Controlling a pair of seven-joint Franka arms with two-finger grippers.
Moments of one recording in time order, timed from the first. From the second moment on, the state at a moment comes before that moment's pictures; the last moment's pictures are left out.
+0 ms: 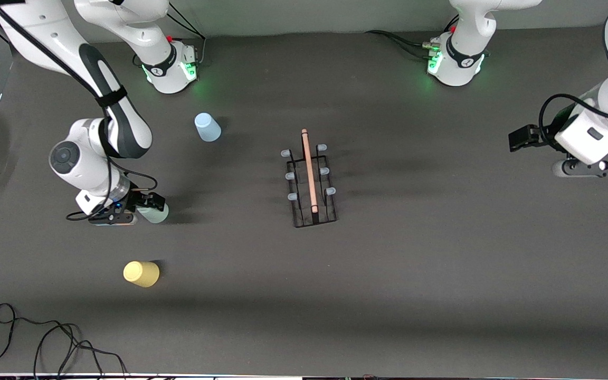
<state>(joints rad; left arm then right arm) -0.04 0.00 -0.05 -1.68 0.00 1.51 -0.10 0.04 0.31 -0.02 -2.31 0.05 2.64 0.00</state>
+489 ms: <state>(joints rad) -0.04 -0.01 -0.05 -1.69 0.00 1.51 -0.10 0.04 0.31 -0.02 -2.30 0.05 2.61 0.00</state>
